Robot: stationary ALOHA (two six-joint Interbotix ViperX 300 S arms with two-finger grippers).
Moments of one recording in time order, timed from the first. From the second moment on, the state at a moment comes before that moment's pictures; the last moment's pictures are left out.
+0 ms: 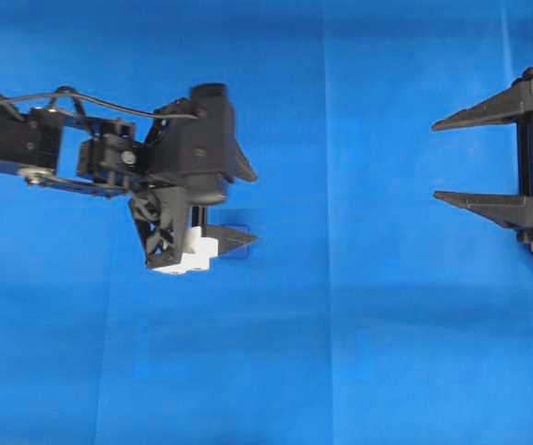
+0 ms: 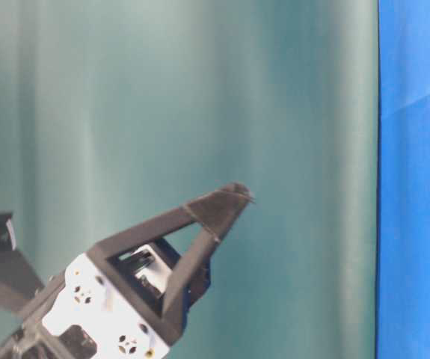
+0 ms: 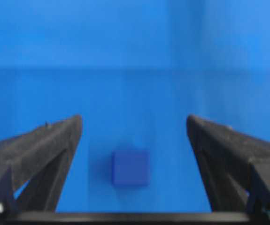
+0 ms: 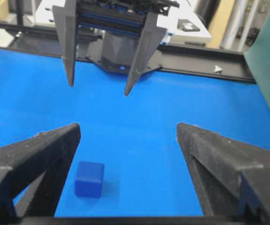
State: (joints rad) left arm -0.06 -0.12 0.36 0.00 0.48 -0.08; right arm 0.00 -0.94 1.13 0.00 -0.19 0.04
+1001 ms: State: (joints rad) left arm -0.08 -0.02 0.17 0.01 0.83 -0.09; right arm 0.00 -0.94 1.13 0.00 -0.18 0.04
